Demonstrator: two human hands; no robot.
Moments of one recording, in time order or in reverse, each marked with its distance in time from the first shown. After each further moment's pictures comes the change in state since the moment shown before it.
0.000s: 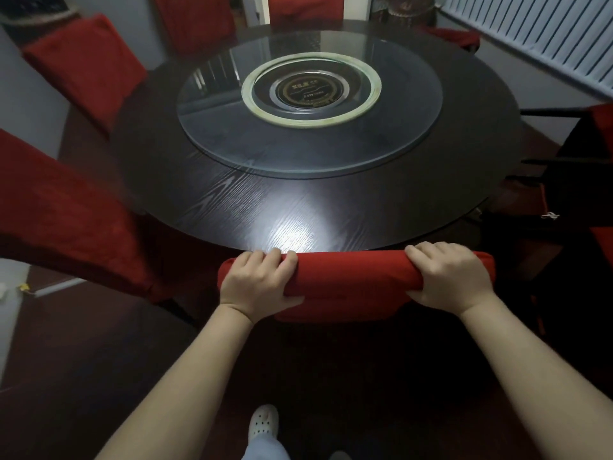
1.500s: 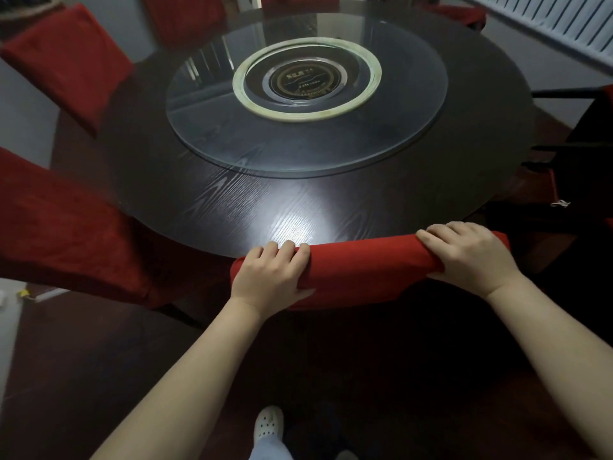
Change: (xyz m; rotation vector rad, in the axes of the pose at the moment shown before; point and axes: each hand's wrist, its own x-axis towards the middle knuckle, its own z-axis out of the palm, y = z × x) left_hand 0.042 0.002 0.022 -0.019 -0.167 0.031; right_hand 0.030 0.054 0.025 -0.054 0.002 -0.123
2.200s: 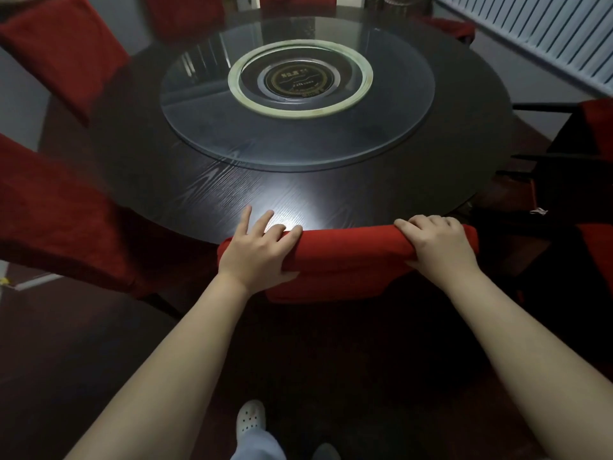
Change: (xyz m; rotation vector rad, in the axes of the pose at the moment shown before) left_hand 0.001 0.002 0.003 -0.052 -0.054 -0.015; right_hand -0.005 -0.019 -0.005 0.039 -0.170 0.251
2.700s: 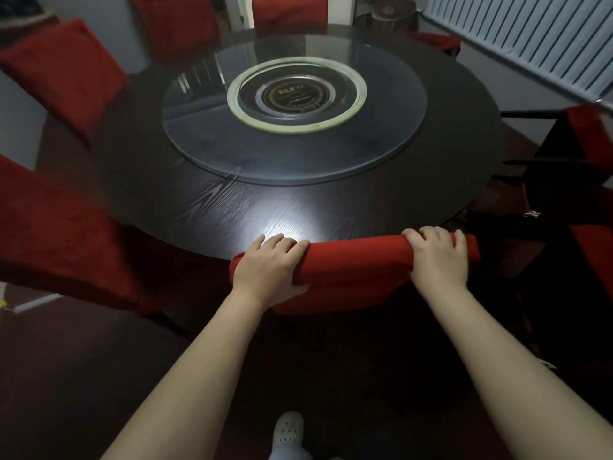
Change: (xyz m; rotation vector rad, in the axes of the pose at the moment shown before) left_hand 0.000 0.000 -0.005 -0.207 -0.085 -0.085; right_hand 0.000 -0.039 -0.007 -0.054 -0.123 0.384
